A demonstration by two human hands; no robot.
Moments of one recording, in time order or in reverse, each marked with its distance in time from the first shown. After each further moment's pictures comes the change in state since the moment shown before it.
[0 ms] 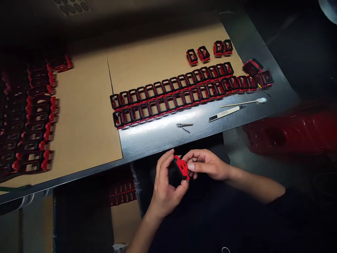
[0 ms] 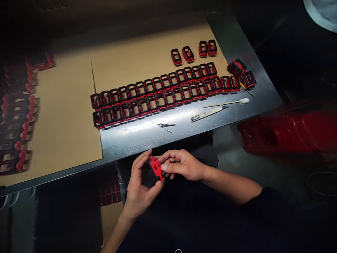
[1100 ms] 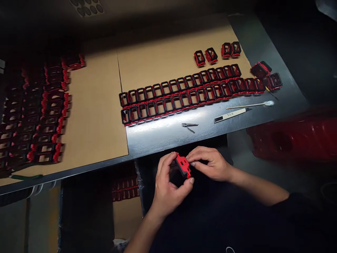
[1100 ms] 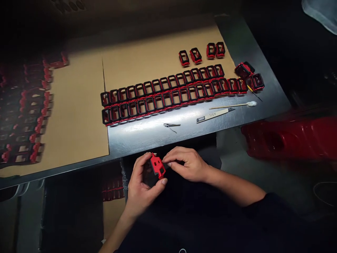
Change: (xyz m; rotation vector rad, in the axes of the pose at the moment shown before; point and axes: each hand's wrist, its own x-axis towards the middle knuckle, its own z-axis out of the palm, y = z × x) left_hand -0.002 0.008 -0.001 -0.133 0.062 -0.172; right_hand 0.003 0.003 -0.008 -0.789 0.132 -0.620
